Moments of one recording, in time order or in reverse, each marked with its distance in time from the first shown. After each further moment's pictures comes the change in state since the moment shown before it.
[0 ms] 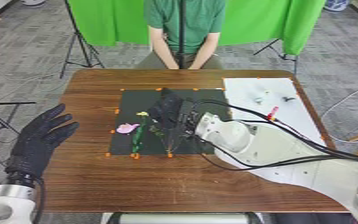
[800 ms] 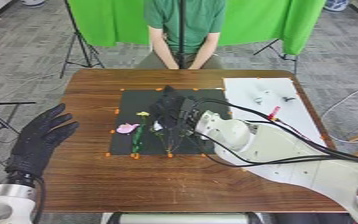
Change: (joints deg) left arm -0.2 0.1 0.0 0.1 0.0 -0.1 -0.1; right arm -1.0 -0.1 2.1 -0.1 -0.3 -3.1 1.5
